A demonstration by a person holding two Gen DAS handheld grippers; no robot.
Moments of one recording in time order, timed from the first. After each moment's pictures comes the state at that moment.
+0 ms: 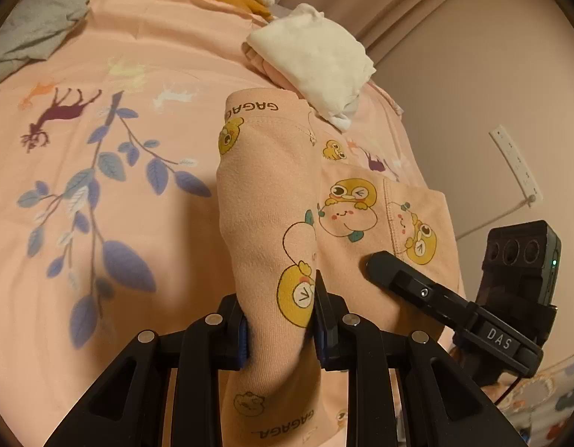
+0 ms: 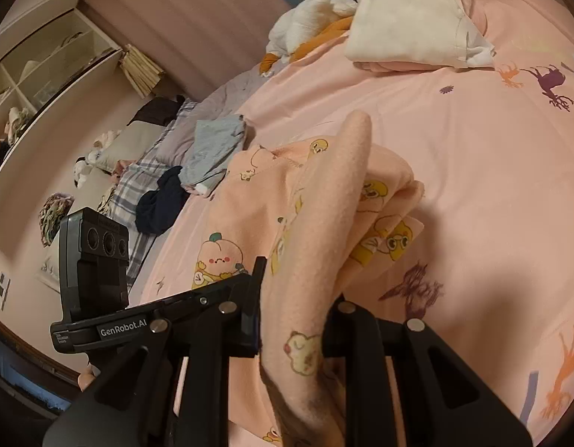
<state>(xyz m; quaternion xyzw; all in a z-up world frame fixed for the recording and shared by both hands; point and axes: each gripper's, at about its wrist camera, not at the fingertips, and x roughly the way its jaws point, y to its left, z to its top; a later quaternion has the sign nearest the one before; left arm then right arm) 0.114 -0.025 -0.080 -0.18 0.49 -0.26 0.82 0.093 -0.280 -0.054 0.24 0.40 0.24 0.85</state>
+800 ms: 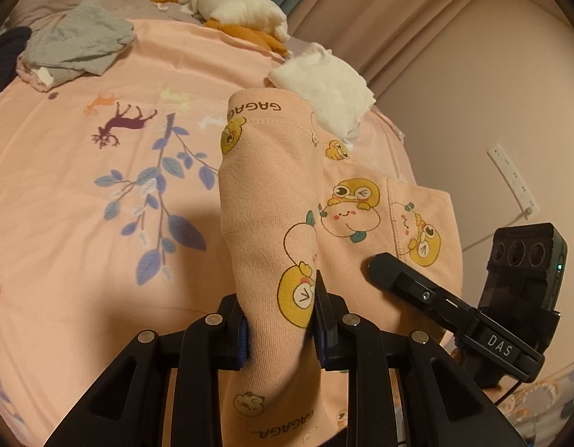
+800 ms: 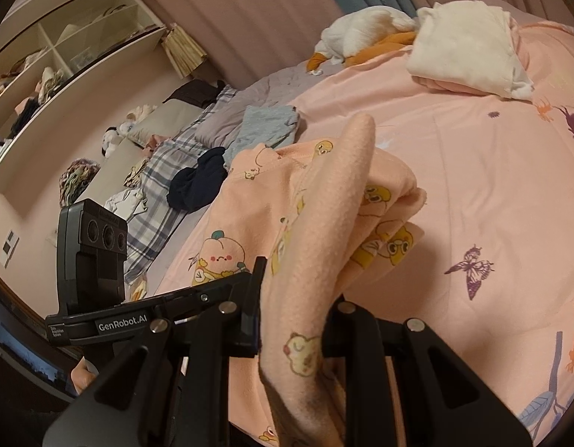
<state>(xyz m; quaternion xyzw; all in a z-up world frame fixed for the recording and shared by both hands) 0.055 0.022 -0.043 -0.20 0.45 -0.22 0.84 0.048 -0.225 -0.014 0.19 0.38 0.30 0.86</state>
